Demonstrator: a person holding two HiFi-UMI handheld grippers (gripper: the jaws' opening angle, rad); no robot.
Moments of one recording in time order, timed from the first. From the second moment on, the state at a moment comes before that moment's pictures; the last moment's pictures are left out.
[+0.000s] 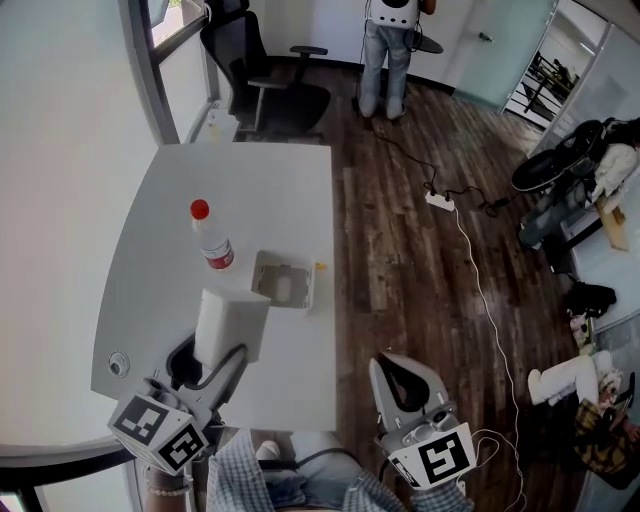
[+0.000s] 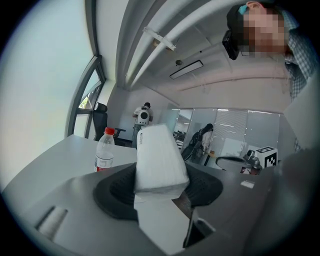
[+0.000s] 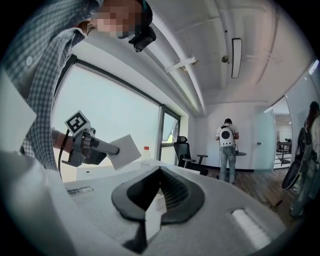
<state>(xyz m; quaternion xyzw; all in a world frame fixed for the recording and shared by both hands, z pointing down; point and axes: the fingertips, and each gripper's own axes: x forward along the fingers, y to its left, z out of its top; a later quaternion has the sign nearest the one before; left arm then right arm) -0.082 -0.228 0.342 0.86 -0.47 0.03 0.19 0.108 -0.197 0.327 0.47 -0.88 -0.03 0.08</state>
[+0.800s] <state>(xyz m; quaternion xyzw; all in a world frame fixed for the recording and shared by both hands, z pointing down) -0.041 -0.296 0.381 0.86 -0.47 0.08 0.21 0.141 -0.235 0.356 0.46 -0.88 0.00 0.09</state>
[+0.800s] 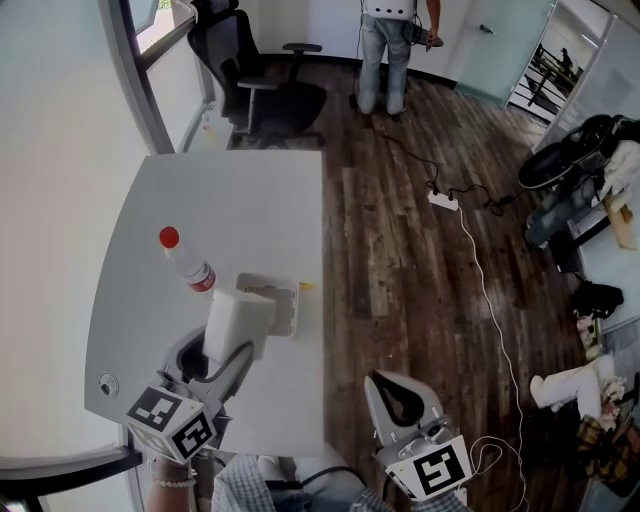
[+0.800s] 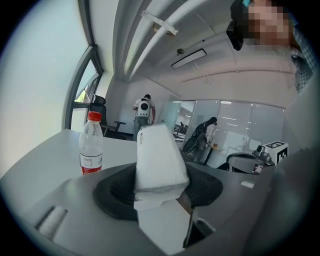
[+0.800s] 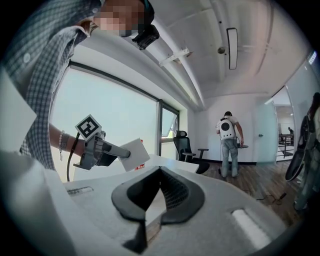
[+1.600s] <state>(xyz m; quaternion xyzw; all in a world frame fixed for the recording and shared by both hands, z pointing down) -0.025 -0.345 0.440 0.84 -0.47 0.15 0.23 0.148 -0.261 0.367 0.45 -0.89 0.04 0.08</state>
